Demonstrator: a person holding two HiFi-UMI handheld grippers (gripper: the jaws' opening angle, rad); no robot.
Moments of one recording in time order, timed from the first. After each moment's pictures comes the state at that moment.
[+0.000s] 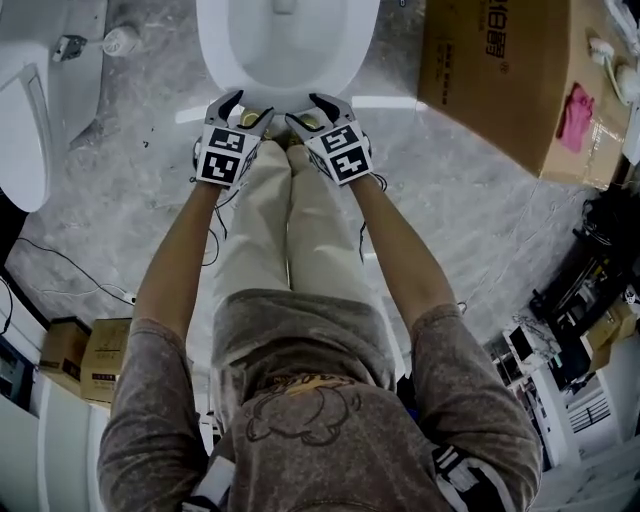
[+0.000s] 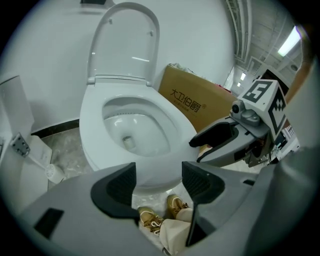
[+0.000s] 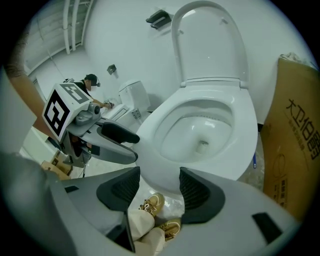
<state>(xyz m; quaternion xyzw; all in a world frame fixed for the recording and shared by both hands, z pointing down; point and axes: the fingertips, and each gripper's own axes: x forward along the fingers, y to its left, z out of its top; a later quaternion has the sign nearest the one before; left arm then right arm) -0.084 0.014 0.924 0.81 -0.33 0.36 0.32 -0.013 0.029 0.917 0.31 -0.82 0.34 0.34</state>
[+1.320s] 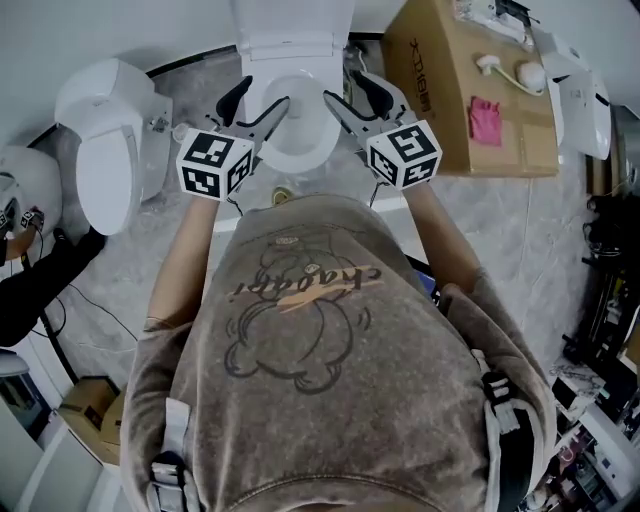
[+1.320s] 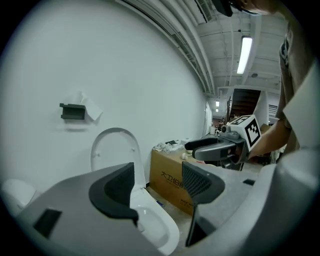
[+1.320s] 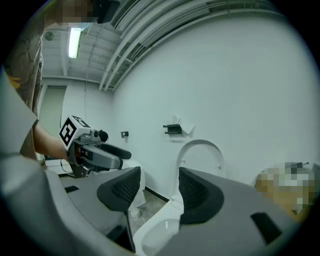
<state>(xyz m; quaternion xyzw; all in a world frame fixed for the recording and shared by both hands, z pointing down) -0.066 -0.074 0.398 0.92 -0.36 0.14 0.11 0.039 -0.068 0.393 0.41 -0.90 0.08 0.09</state>
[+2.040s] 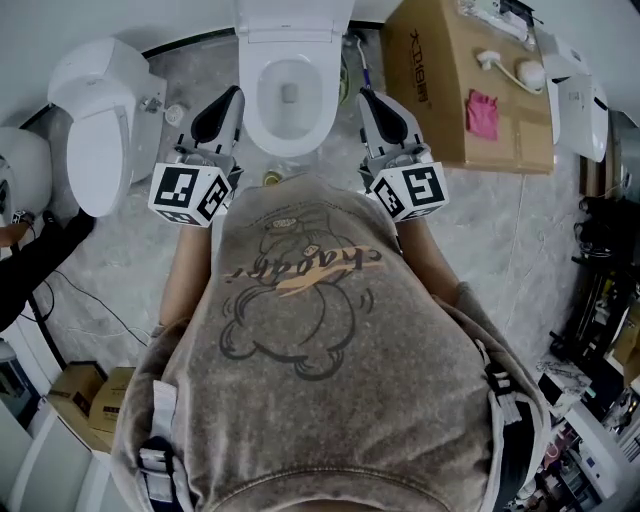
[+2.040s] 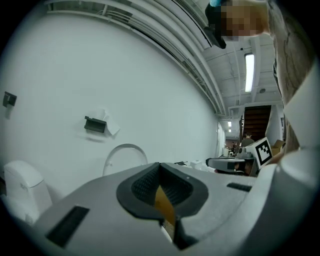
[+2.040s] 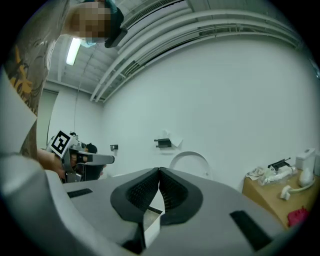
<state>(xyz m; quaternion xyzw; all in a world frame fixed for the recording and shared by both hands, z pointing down) -0.113 -0.032 0.355 0.90 -0.43 0.01 0.09 0.067 -0.013 0.358 0.49 -0.87 0.05 0.01</state>
